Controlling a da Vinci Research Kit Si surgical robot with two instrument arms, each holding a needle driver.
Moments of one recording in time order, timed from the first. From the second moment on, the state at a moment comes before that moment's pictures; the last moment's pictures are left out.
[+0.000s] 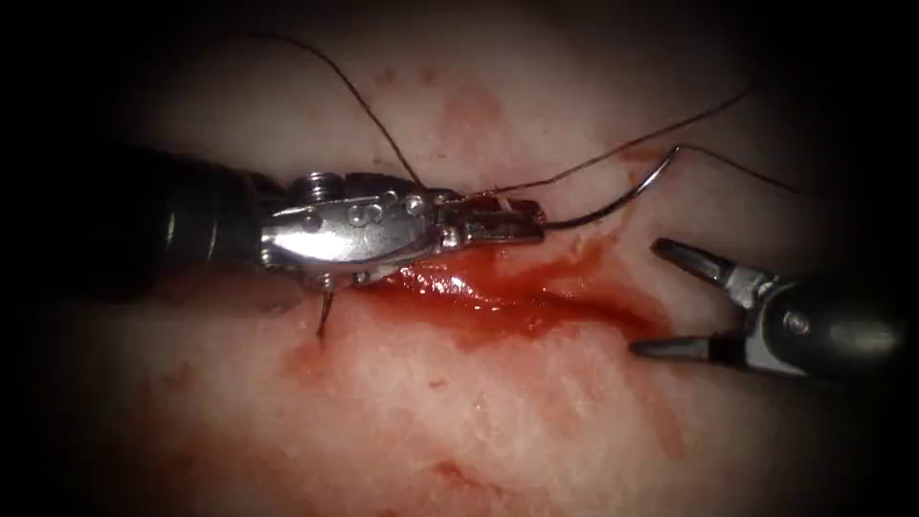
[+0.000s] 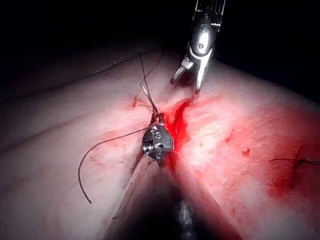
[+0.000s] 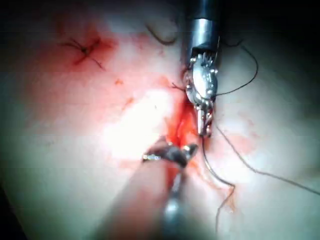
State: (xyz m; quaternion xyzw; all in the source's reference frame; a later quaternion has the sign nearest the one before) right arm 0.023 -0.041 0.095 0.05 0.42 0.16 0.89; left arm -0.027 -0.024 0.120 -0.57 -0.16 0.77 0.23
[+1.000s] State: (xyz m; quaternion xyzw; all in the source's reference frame) right arm 0.026 -0.042 0.096 0.22 0.48 0.59 0.61; left arm -0.024 -0.026 0.114 -0.59 -0.05 0.79 0.17
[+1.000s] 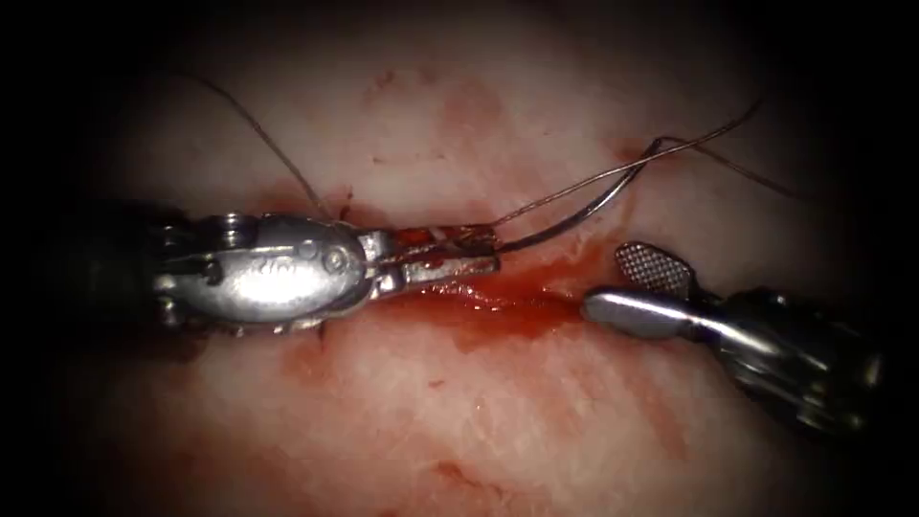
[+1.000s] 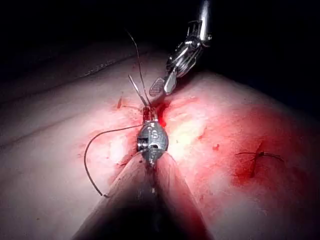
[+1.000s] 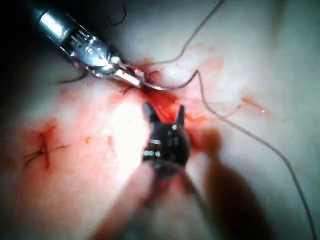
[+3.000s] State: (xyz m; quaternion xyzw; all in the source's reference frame) right arm 0.028 -0.042 0.099 0.26 0.44 0.76 0.40; left arm -0.024 -0.027 0.113 -0.59 -0.03 0.79 0.14
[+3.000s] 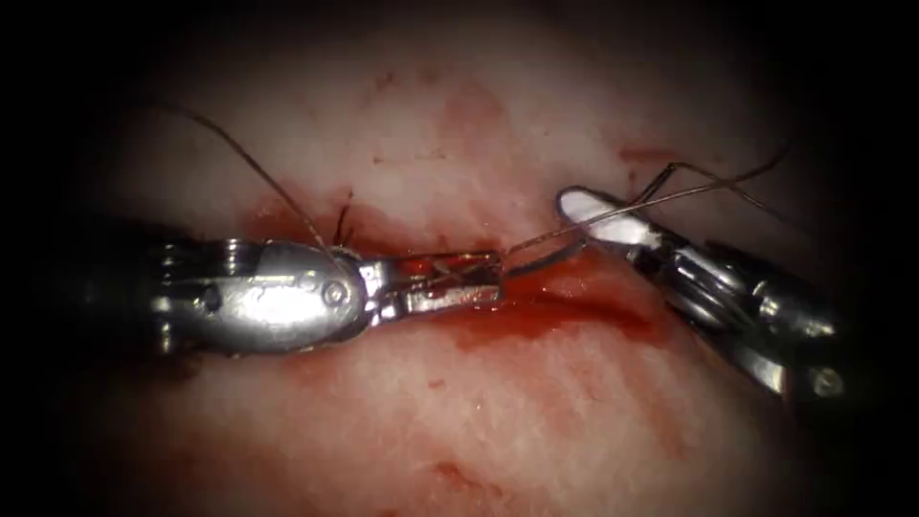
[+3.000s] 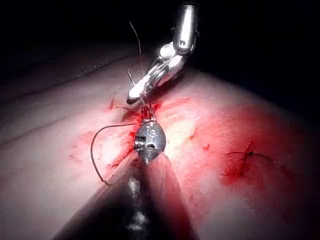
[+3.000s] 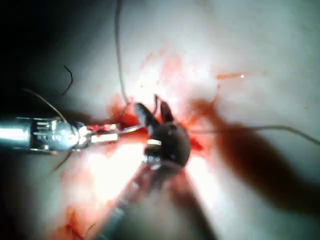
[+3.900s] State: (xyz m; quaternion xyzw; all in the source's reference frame) right arm 0.028 -0.042 0.098 0.30 0.41 0.77 0.38; left arm -0.025 -0.028 0.112 -0.60 -0.05 0.79 0.13
